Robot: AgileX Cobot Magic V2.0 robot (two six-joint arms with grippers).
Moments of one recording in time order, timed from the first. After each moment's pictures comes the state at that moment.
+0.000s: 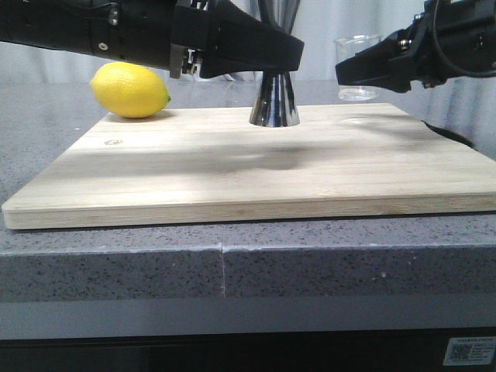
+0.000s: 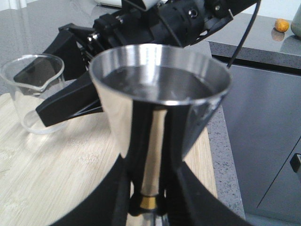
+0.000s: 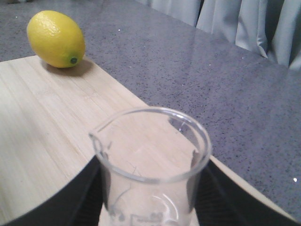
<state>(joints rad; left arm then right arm) -0.45 1.77 -1.08 -1.73 1.06 2.08 -0.06 1.77 -0.98 -1.27 -0.95 0.67</state>
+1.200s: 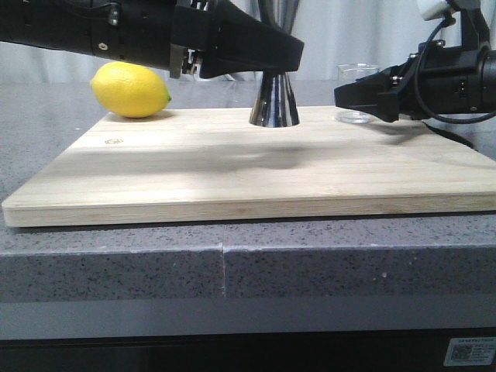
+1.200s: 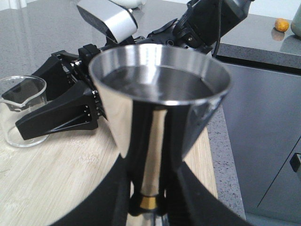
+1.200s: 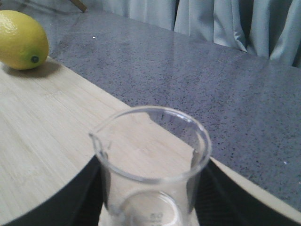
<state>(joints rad) -0.45 1.77 -1.08 -1.73 1.06 2.08 -0.07 1.93 -0.98 -1.06 -1.05 0.49</state>
